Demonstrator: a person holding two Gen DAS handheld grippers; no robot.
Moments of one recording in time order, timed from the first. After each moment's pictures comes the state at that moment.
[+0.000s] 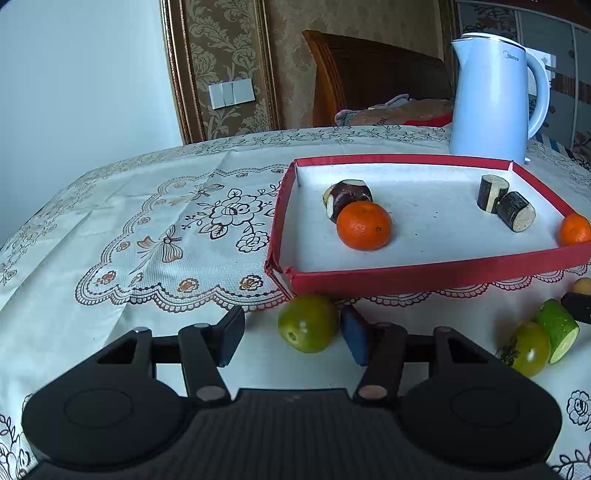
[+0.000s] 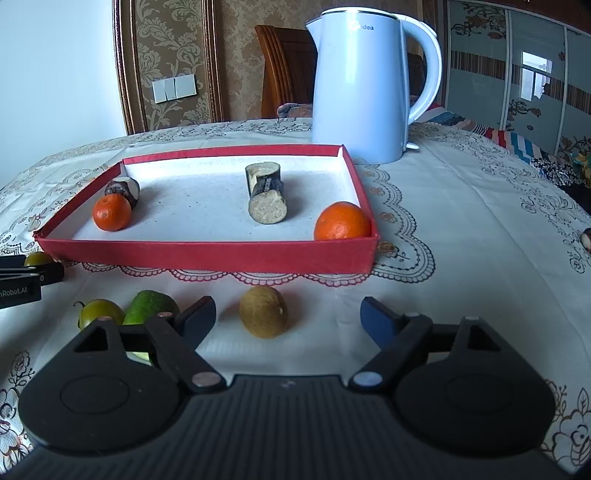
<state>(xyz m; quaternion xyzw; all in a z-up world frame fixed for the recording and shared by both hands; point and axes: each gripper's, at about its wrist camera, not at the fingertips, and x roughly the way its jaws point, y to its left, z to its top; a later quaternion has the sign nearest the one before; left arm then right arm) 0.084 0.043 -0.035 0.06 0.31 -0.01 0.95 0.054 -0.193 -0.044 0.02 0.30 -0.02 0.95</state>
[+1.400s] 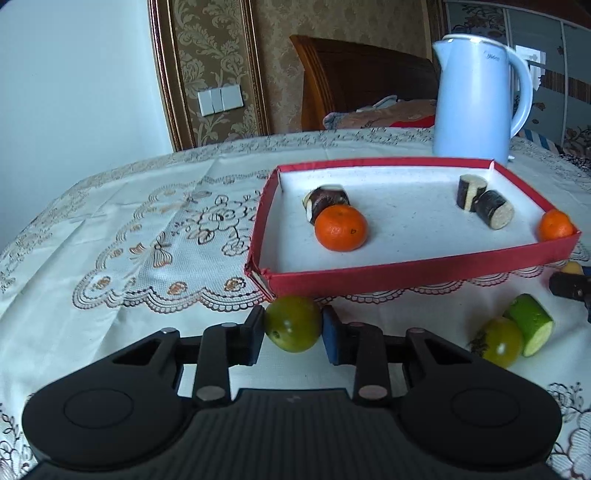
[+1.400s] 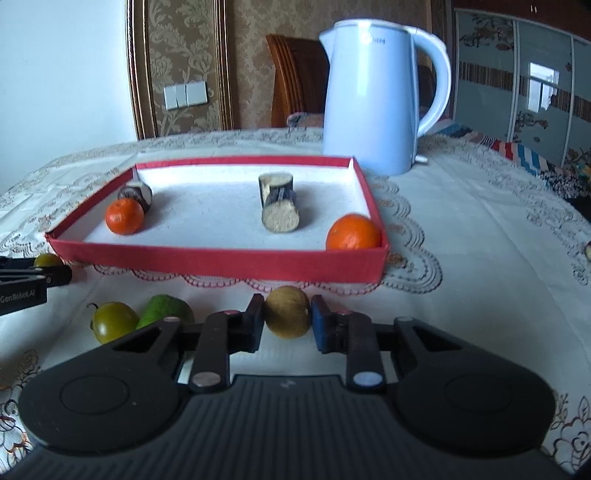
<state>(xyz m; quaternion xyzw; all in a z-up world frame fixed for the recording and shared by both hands) 0.069 0.034 -0.024 0.07 0.30 -0.03 0.95 0.047 -0.189 -0.039 0.01 0.28 0.00 0.96</state>
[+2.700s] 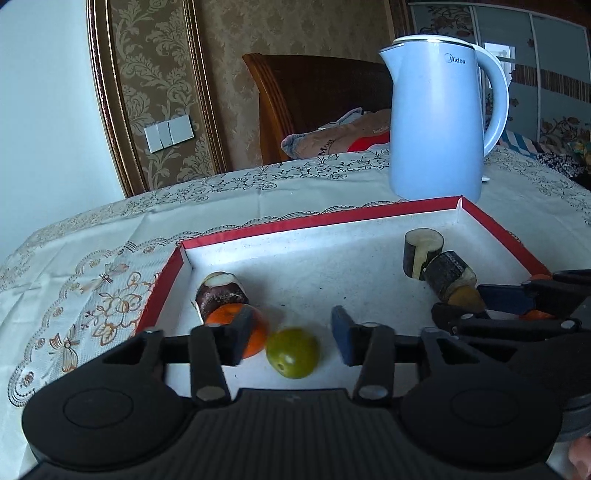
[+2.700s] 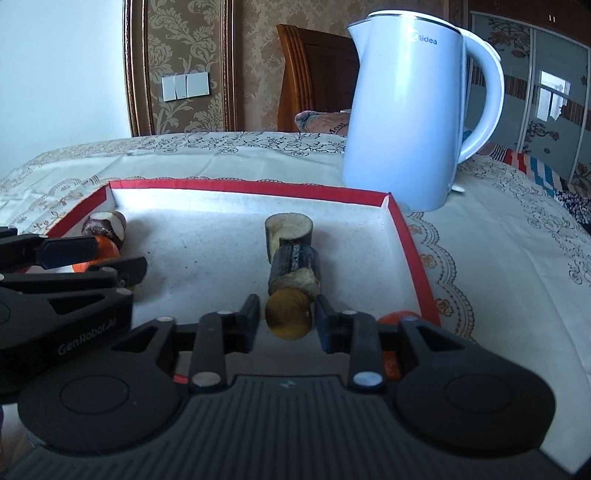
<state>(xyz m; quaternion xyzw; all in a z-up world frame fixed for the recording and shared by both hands) 0.148 -0.050 -0.012 0.09 0.28 -0.07 0.95 0.148 -0.176 -0.034 -0.01 0.30 0.00 0.95</state>
